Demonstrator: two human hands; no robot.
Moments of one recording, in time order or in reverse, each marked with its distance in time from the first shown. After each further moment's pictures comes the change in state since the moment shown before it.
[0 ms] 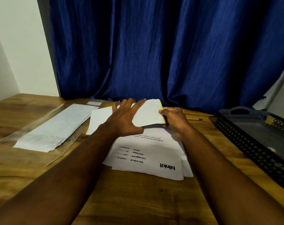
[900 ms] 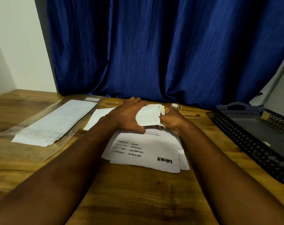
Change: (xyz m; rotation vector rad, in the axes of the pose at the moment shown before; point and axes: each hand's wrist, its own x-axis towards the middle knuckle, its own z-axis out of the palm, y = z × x) left_hand 0.002 0.027 -0.027 -0.042 -0.197 0.097; right_hand -0.012 0.002 -0.002 -0.361 -0.114 0.047
